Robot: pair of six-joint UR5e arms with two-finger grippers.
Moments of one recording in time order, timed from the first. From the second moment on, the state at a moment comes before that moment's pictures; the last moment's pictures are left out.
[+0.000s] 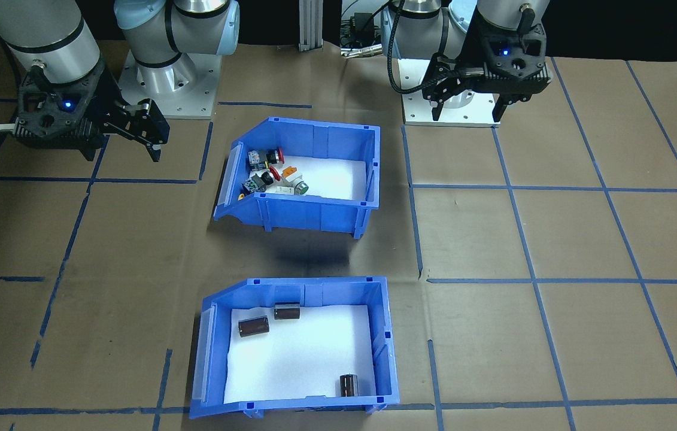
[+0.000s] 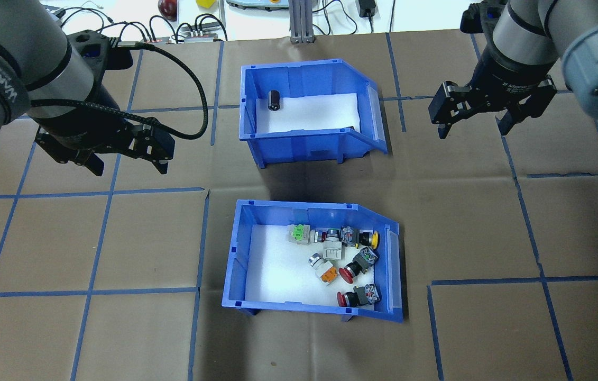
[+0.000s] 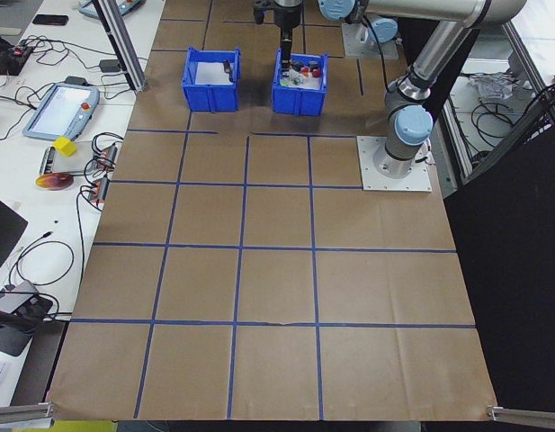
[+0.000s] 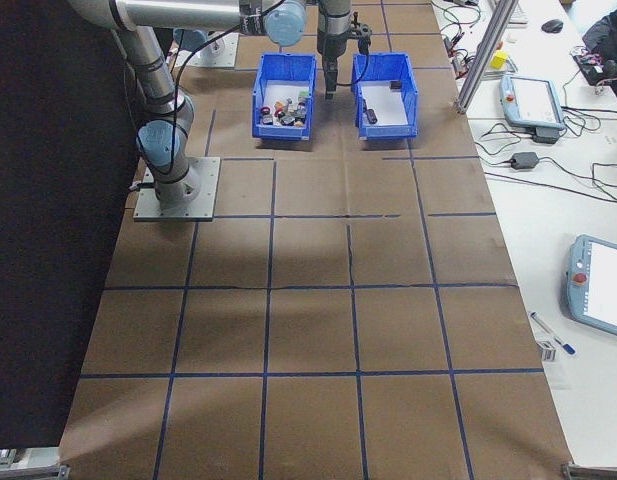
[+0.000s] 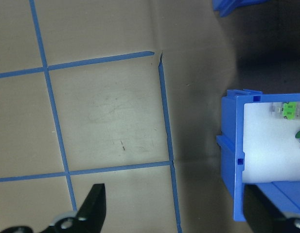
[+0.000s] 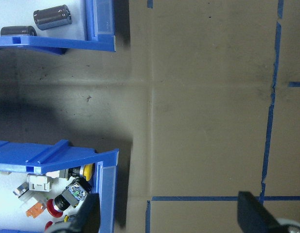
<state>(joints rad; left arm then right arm) -1.59 -1.41 -1.69 -1.60 1.60 -0.15 1.54 -1.59 1.64 -1.60 -1.58 -0.05</state>
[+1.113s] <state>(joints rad) -1.66 -1.23 -2.06 -1.47 1.58 -1.23 1.67 -1.30 1.33 -1.61 -1.58 -0.51</state>
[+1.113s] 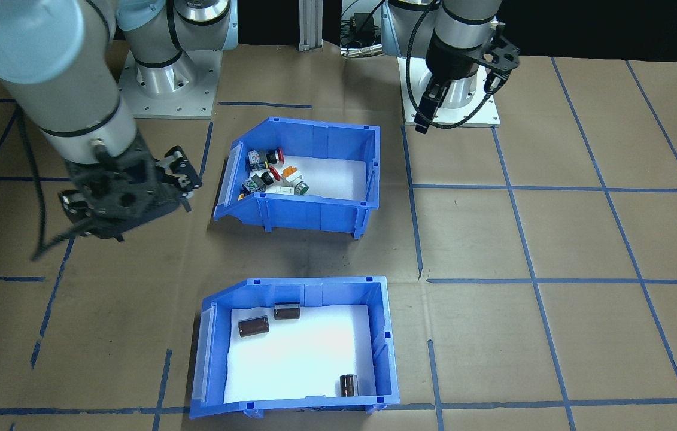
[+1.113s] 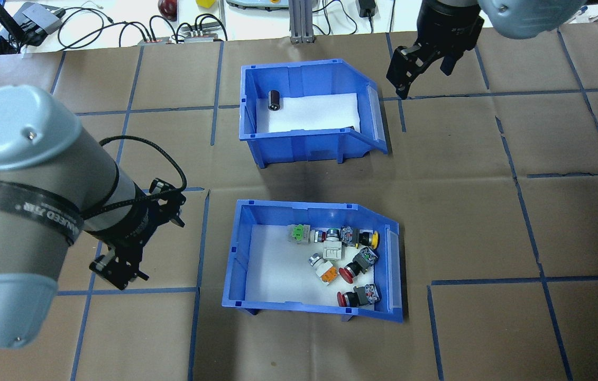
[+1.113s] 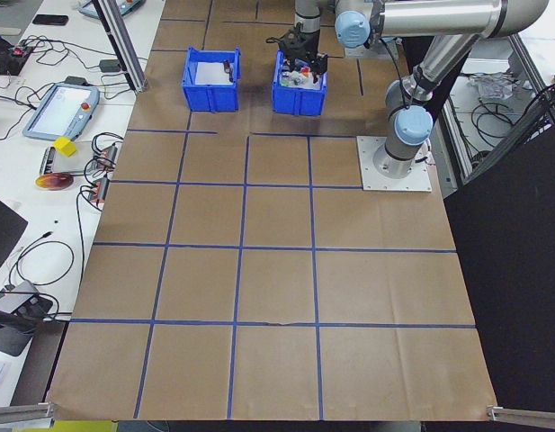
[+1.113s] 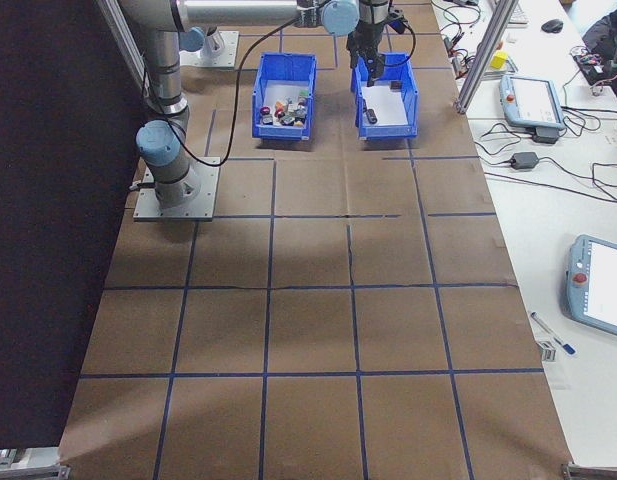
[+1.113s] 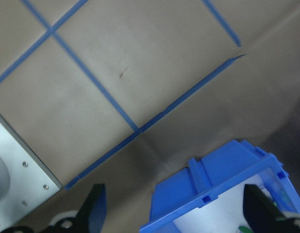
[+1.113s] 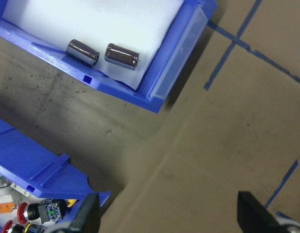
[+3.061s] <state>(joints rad) -2.12 -1.59 -2.17 -1.06 1.50 -1.99 1.96 -0.94 1.26 -1.81 -1.57 -1.20</state>
